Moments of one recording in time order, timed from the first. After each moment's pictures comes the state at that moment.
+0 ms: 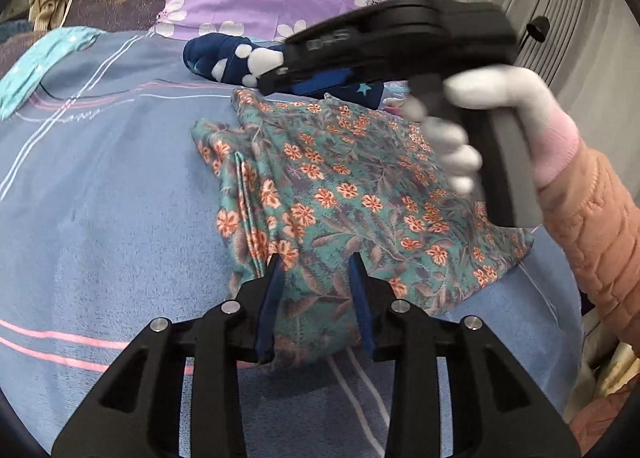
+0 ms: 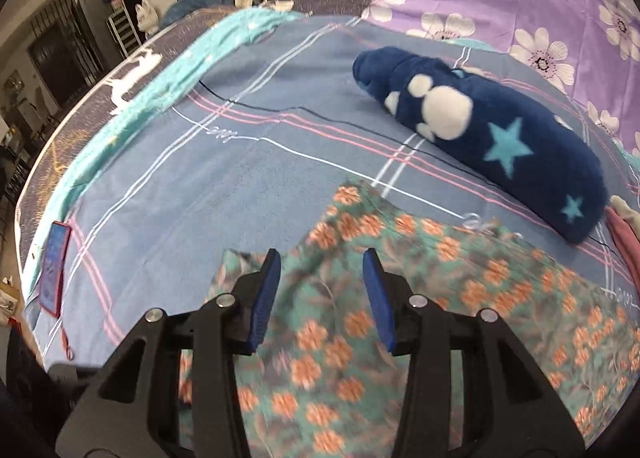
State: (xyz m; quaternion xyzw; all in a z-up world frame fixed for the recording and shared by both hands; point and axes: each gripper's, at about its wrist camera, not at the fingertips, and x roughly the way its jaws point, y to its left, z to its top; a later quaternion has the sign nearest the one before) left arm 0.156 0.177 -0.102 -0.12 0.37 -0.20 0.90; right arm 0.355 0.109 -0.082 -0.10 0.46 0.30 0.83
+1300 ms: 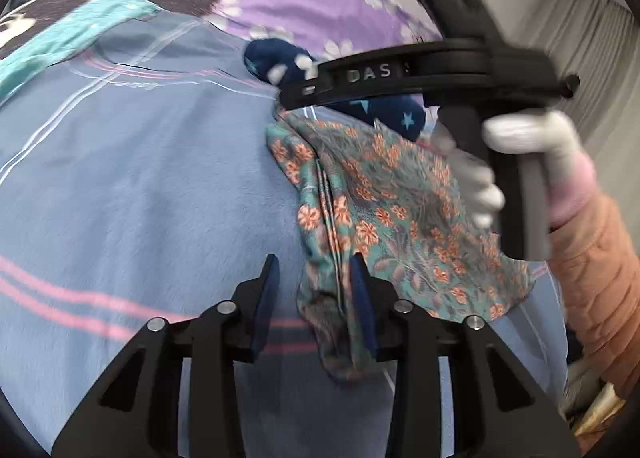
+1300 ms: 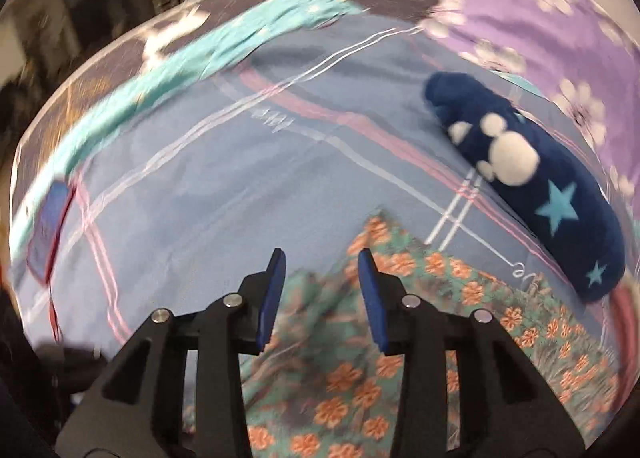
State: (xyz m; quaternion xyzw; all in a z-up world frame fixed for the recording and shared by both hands) left arm 0.158 0.220 -0.112 -0.19 0.37 -0.15 0.89; right arm 0.321 0.178 -0.085 -0.21 0.44 0.35 0.80
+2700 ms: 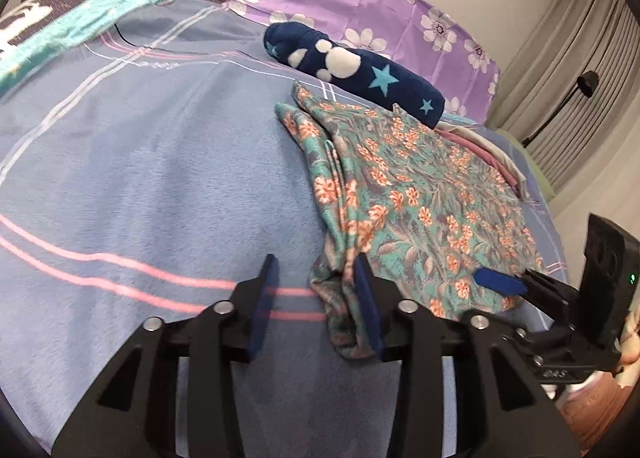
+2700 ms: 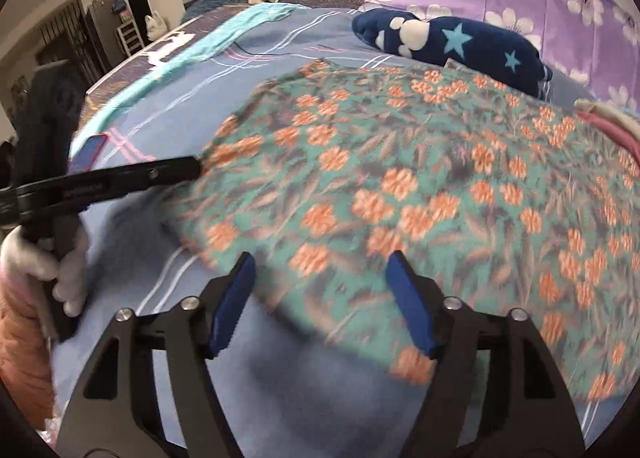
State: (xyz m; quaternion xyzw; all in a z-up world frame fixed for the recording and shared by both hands) left arm 0.132 0.223 -0.112 -0.19 0.39 -0.10 0.89; right arm 0.158 -0.011 -0.142 -0.07 0.41 0.31 0.85
